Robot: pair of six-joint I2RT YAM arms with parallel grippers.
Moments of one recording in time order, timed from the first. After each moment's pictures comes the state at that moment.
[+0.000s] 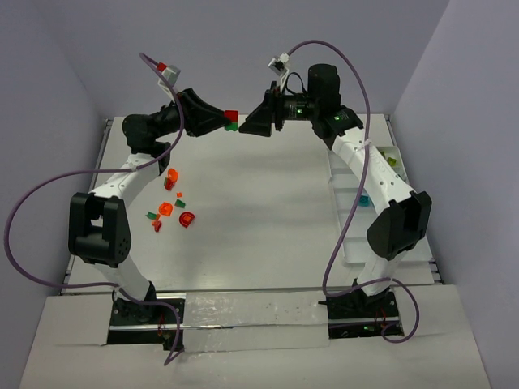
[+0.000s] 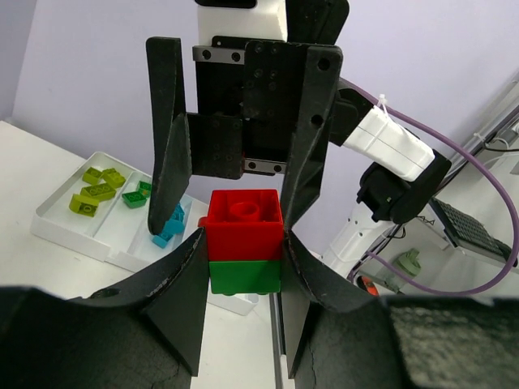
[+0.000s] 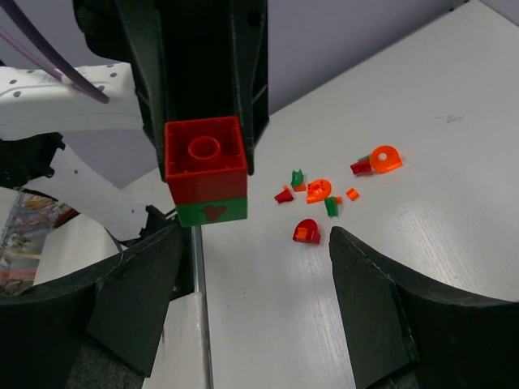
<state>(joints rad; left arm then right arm) -0.22 1.71 1.29 1.22 1.09 -1.30 0.40 1.74 1.80 -0.23 -1.00 0.34</state>
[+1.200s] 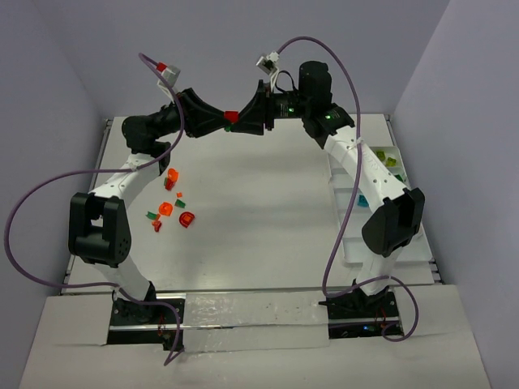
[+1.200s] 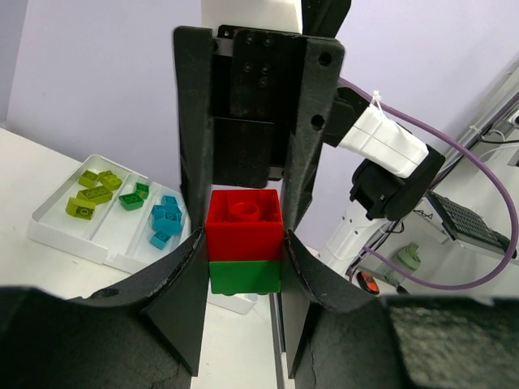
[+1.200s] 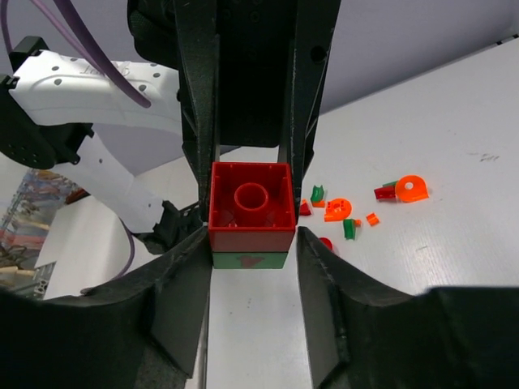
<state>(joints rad) -0.22 1.71 1.29 1.26 1.10 -1.32 0.45 1.78 1.85 -0.16 -1.06 0.33</state>
